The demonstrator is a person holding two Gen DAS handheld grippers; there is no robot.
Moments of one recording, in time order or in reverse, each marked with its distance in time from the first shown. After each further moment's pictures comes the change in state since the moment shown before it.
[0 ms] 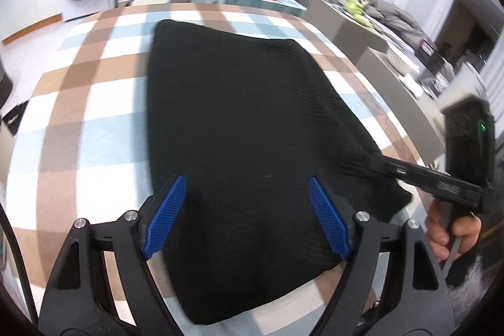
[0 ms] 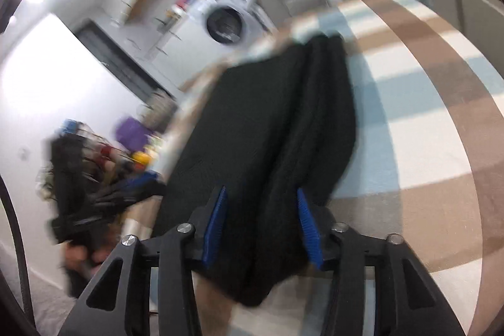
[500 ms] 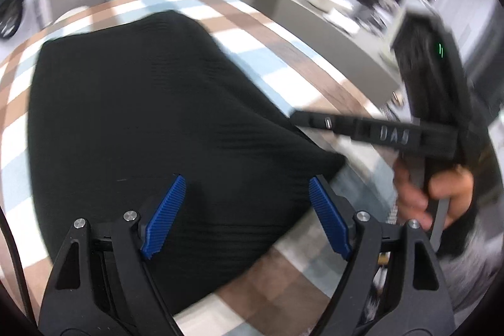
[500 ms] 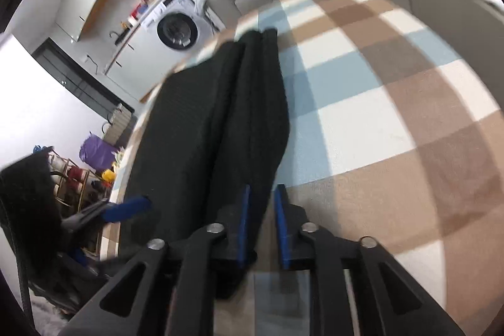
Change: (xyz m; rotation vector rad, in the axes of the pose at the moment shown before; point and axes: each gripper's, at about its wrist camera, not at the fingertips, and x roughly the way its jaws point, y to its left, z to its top) left arm 0.037 -0.125 -0.017 0.314 0.142 -0.198; right arm -0.024 -0.029 -0.007 0.111 -0.037 -0.144
